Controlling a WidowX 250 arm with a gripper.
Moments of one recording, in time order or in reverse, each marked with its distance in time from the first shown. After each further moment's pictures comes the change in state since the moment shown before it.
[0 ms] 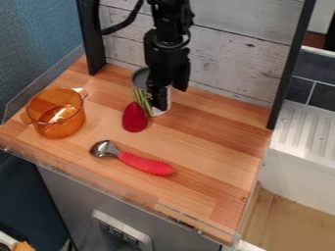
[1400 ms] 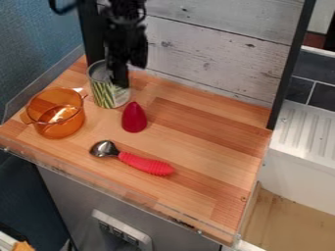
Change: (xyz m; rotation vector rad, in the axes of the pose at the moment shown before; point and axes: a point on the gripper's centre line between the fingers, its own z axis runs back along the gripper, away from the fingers) arm 0.065 0.013 0.030 -0.009 -0.059 0.144
